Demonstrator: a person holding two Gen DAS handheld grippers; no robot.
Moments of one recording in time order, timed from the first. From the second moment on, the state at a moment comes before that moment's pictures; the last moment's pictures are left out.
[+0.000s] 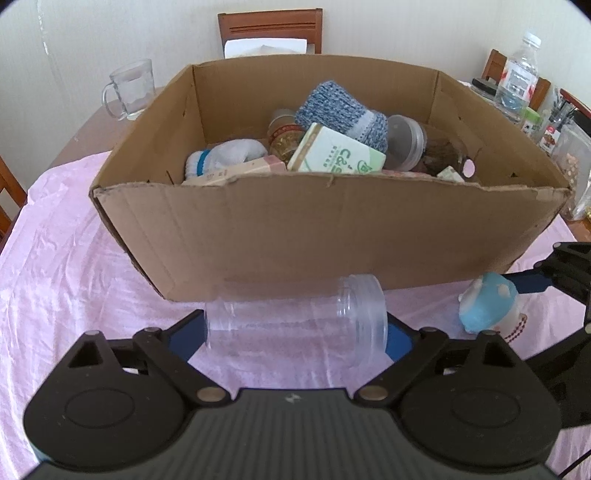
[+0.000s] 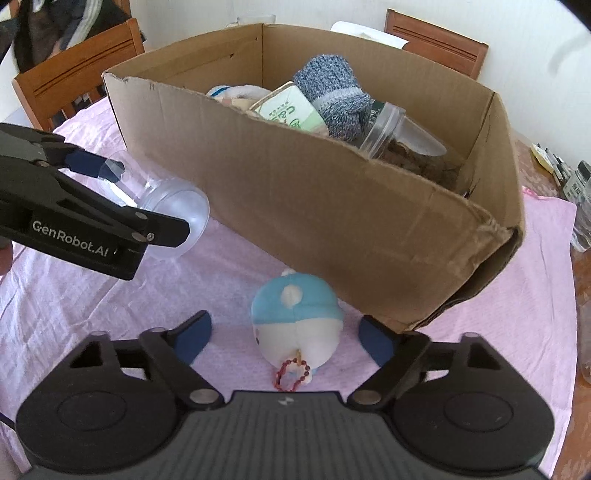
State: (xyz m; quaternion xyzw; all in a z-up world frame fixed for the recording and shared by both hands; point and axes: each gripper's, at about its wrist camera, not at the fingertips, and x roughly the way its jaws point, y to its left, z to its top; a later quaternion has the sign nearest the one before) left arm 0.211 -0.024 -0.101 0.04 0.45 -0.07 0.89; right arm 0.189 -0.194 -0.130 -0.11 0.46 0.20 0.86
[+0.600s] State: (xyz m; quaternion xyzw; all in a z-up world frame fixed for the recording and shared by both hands) left arm 0.201 -0.017 -0.095 0.04 0.47 -0.09 0.88; right arm 0.181 -0.196 -0.122 -0.12 0.46 0.18 0.86
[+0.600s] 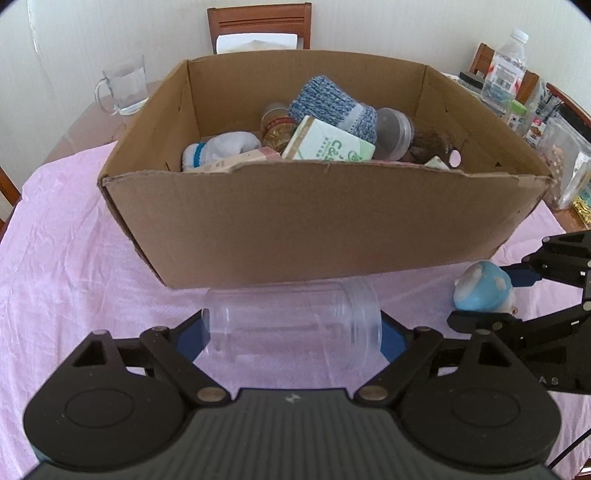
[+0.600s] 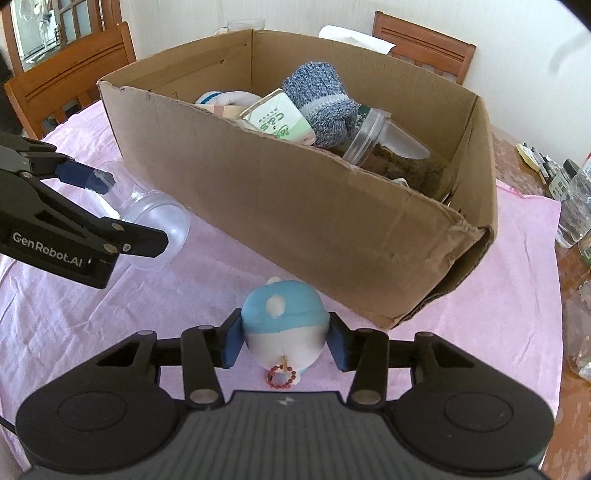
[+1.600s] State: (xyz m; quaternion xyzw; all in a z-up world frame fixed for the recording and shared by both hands) left arm 0.182 -0.004 -0.022 0.10 0.47 -0.15 0.87; right arm 0.173 -0.187 -0.070 -0.13 0.46 0.23 0.85
